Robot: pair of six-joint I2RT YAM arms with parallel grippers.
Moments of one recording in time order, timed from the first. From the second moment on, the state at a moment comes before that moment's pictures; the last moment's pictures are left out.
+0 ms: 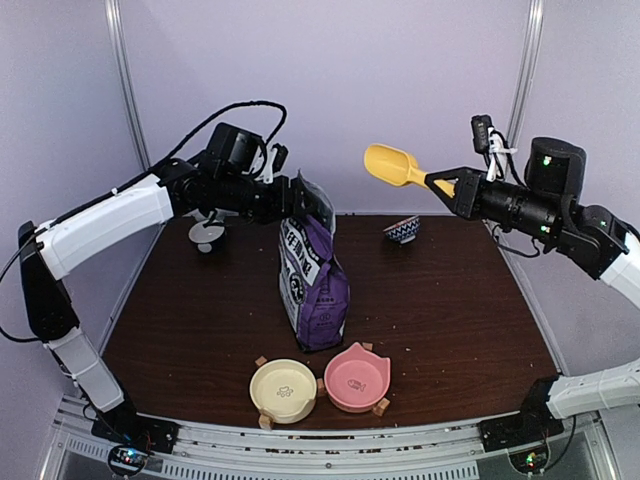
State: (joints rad) left arm -0.75 1.67 1.66 -0.56 0.12 -0.56; right arm 0.73 1.02 1.23 -0.33 0.04 0.37
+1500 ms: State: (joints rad) left arm -0.72 1.58 1.64 -0.82 0.16 -0.24; right arm 0.89 1.12 1.21 -0.35 -0.01 0.37
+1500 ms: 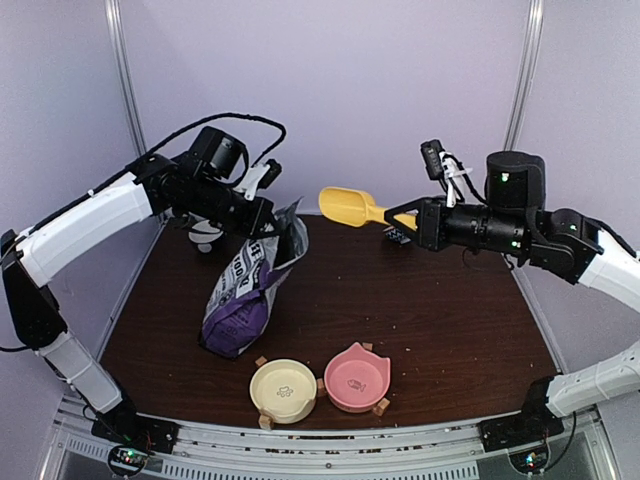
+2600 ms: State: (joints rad) left arm -0.89 1.64 1.71 -0.76 0.15 -0.07; right arm 1.02 1.58 1.62 -0.66 0.20 0.48
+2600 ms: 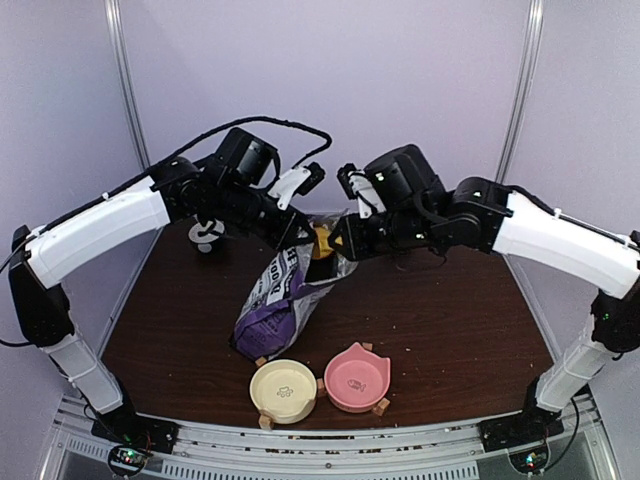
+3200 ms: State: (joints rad) left arm -0.82 1.40 1.31 -0.49 0.08 -0.24; right arm 0.94 1.61 1.29 -0.40 0.21 0.44
